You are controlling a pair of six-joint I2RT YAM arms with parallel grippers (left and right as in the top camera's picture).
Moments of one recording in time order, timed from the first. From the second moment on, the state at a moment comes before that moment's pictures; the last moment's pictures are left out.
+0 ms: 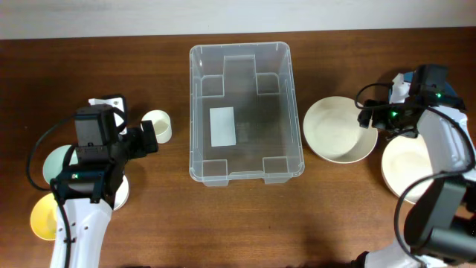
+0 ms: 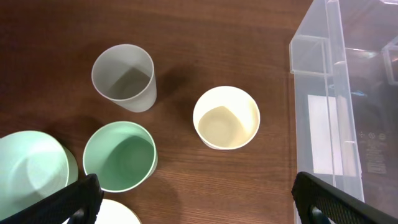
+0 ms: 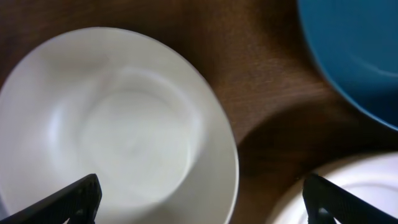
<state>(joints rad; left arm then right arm) 0.03 1.15 1.00 -0.65 -0.06 -0.10 -0.32 1.78 1.32 -0.78 -0.18 -0.06</state>
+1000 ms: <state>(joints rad) 0.03 1.15 1.01 -0.65 -0.06 -0.10 -0.32 2.00 1.32 -0.64 -0.25 -0.07</state>
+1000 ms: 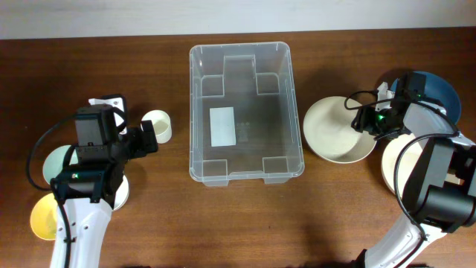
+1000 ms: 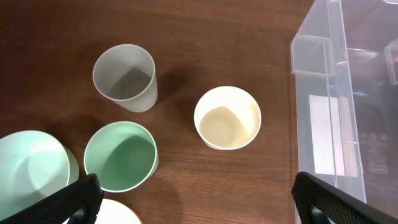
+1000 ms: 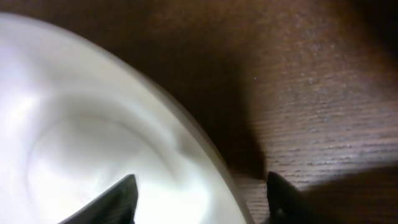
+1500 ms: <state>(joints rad) 0.03 1.15 1.01 -0.65 -0.06 -0.10 -0.32 2.00 1.32 -0.64 -0.25 -0.07</state>
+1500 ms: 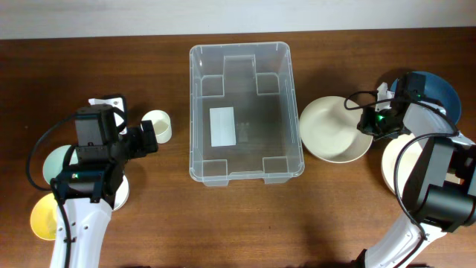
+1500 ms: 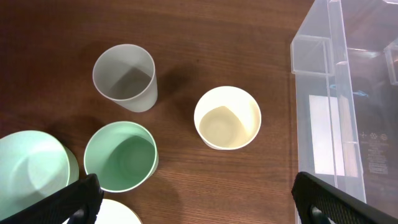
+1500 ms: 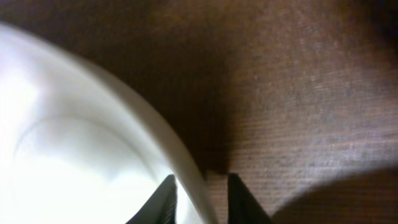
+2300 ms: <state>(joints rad) 0.03 1.15 1.01 -0.65 -0.06 -0.10 -0.32 1.99 1.38 -0.62 -0.31 0.13</state>
